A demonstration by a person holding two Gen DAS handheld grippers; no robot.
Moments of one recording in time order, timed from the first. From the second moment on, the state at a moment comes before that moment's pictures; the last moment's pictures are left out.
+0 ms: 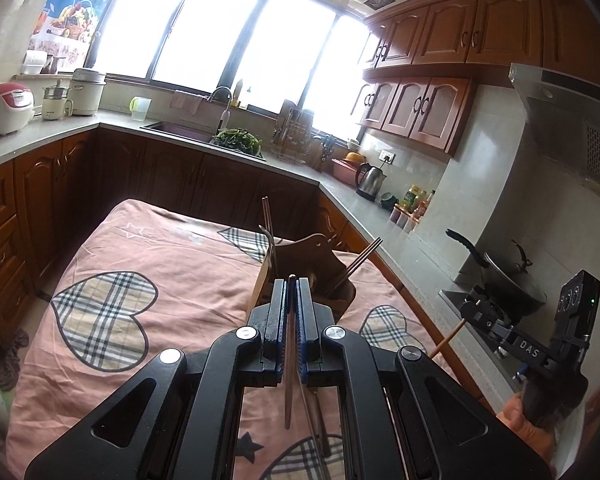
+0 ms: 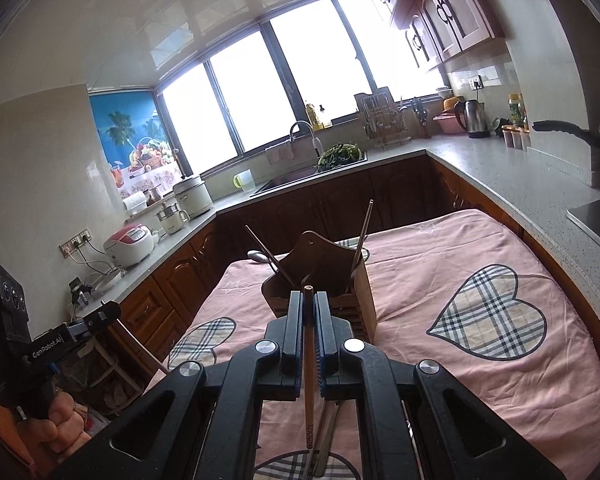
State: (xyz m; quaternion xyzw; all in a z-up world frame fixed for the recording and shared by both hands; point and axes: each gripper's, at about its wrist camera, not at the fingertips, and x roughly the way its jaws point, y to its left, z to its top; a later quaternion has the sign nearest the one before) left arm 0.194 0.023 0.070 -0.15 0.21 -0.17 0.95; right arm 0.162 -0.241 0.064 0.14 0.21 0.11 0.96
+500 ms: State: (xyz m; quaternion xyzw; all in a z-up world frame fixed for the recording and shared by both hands) left arm 0.225 0.025 0.087 -0.16 0.19 -0.16 0.95; right arm 0.187 -0.248 0.084 0.14 0.18 0.10 0.97
